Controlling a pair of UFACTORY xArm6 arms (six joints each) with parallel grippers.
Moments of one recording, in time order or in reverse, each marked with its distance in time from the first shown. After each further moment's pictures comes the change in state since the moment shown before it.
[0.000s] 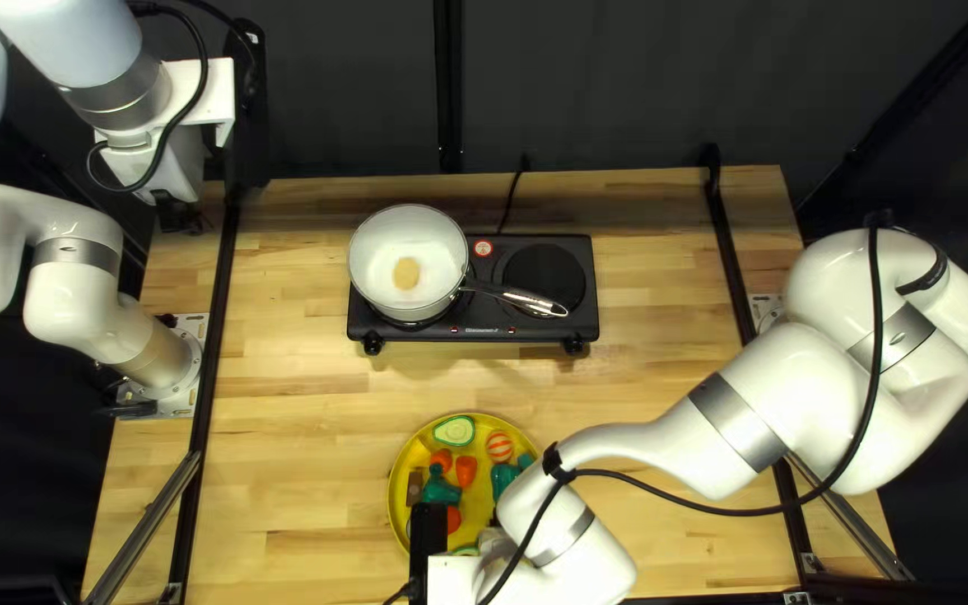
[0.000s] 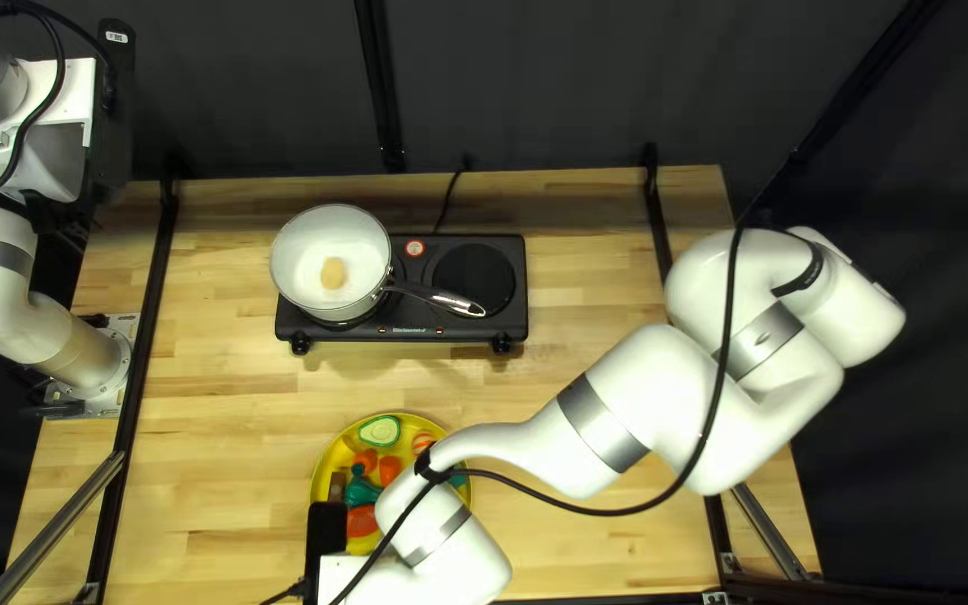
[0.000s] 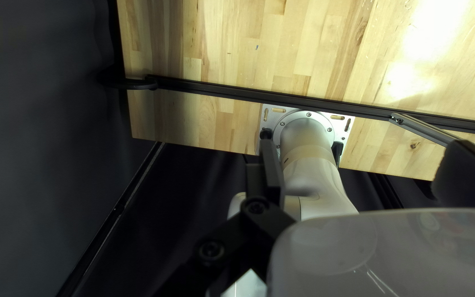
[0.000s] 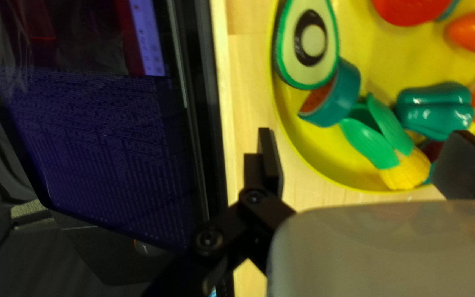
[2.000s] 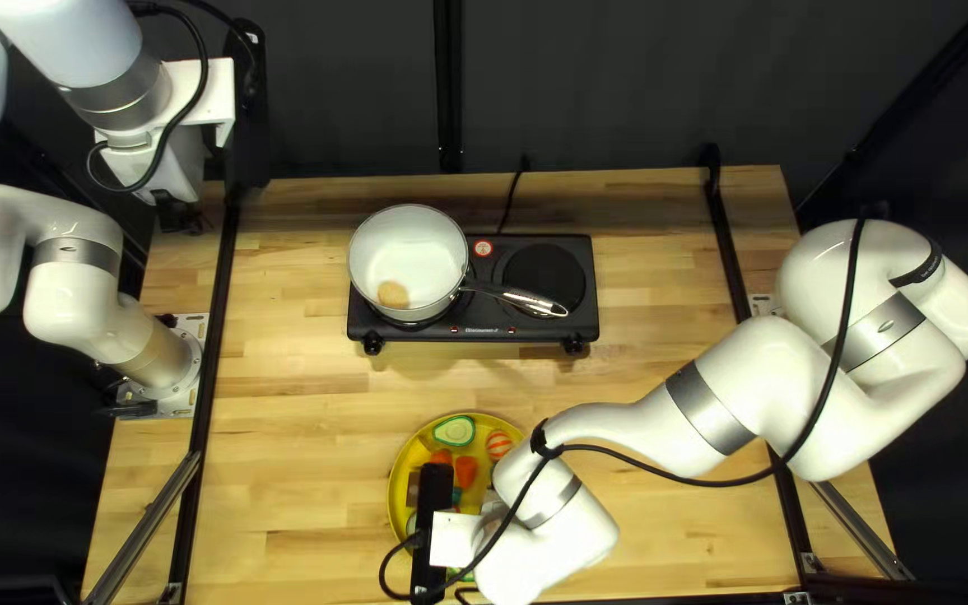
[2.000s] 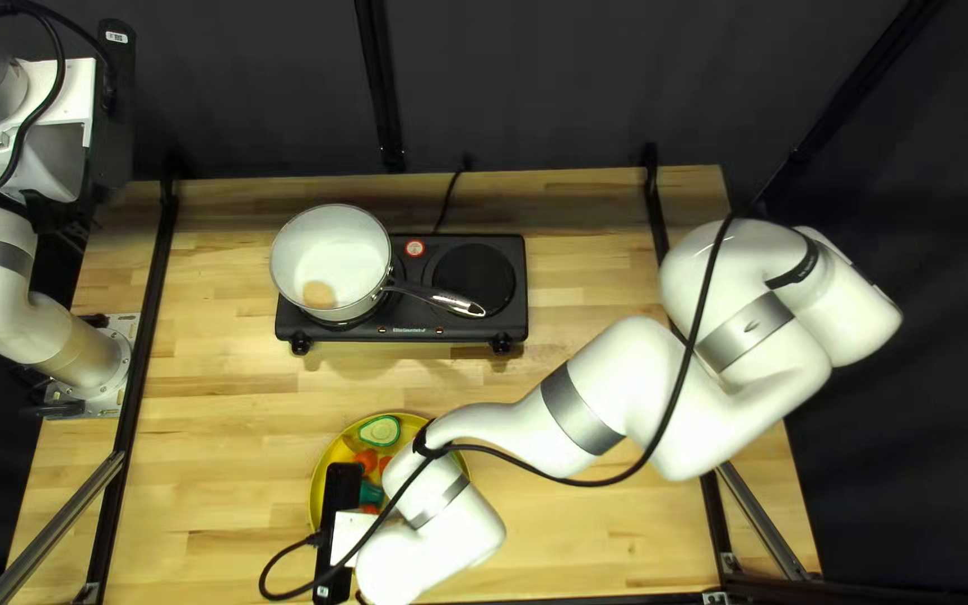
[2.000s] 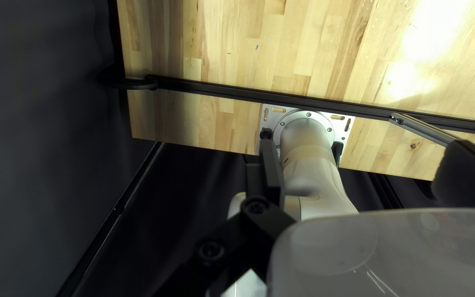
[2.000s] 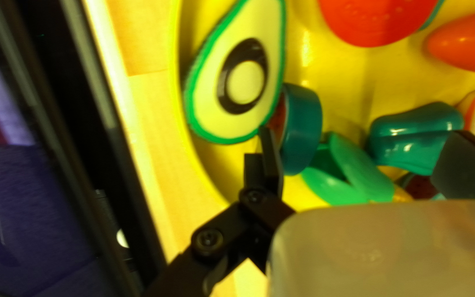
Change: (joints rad) left arm 0.000 0.000 0.000 0.000 0.000 0.000; right arm -0.057 -0.022 0.182 -0.112 -0.115 0.146
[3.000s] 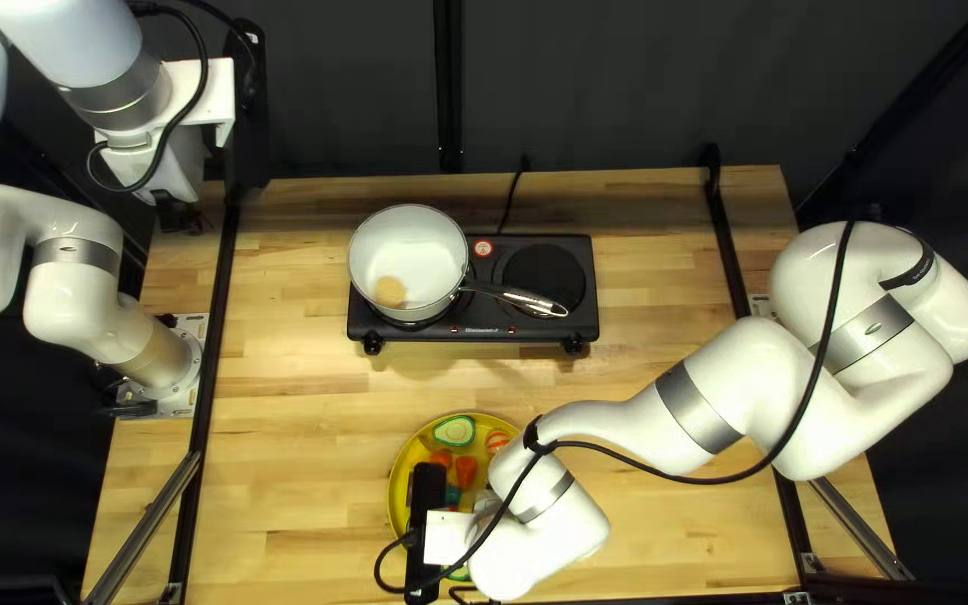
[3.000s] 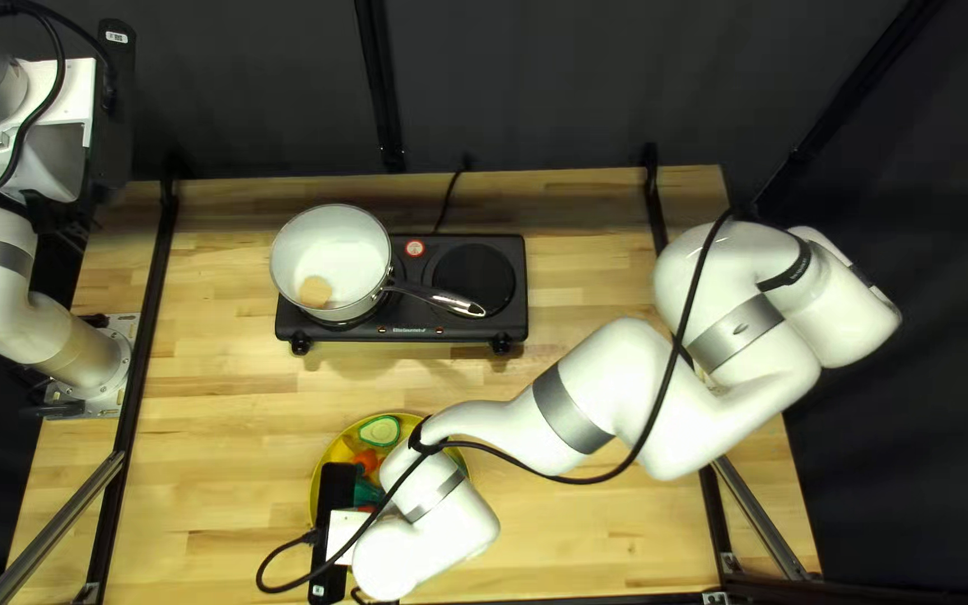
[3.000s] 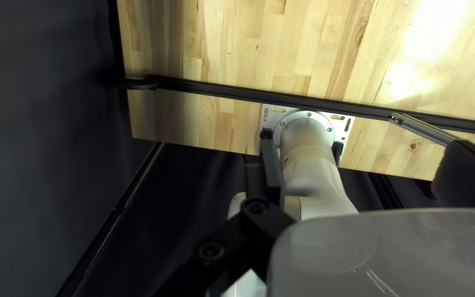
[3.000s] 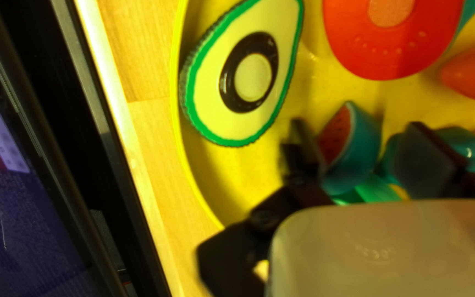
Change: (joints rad) left arm 0.000 0.000 0.000 0.000 0.000 0.000; right arm 0.002 0.027 -0.005 0.004 -0.059 -0.002
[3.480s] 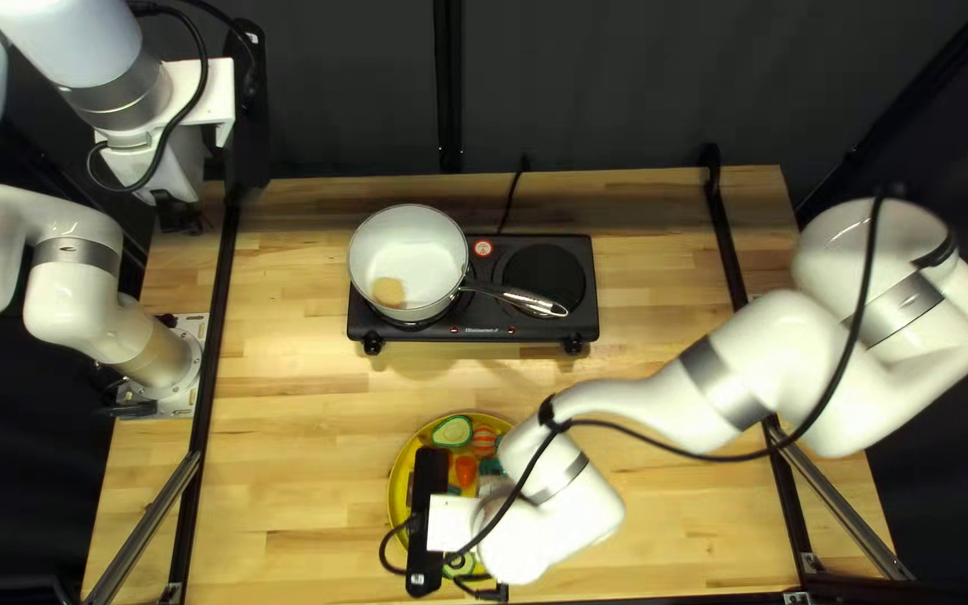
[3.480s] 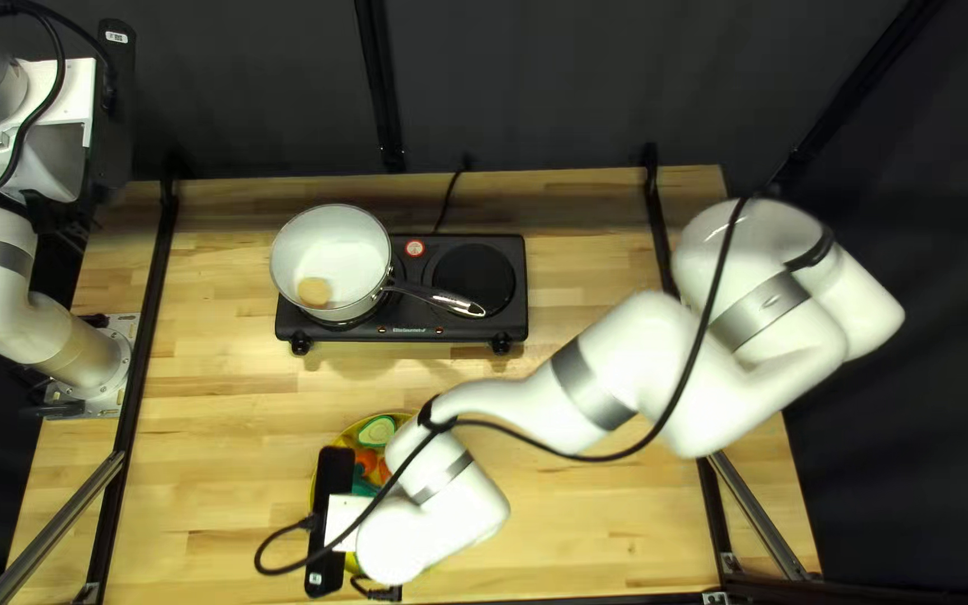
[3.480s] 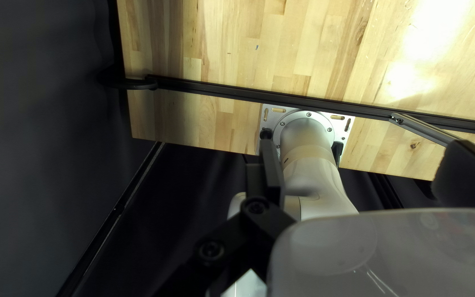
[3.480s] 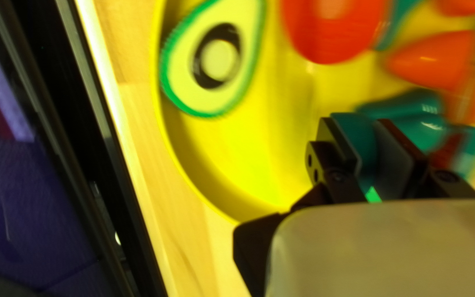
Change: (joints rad) left arm 0.000 0.000 0.000 0.000 0.000 0.000; right arm -0.075 -0.291 0.172 -0.022 0.030 -0.096
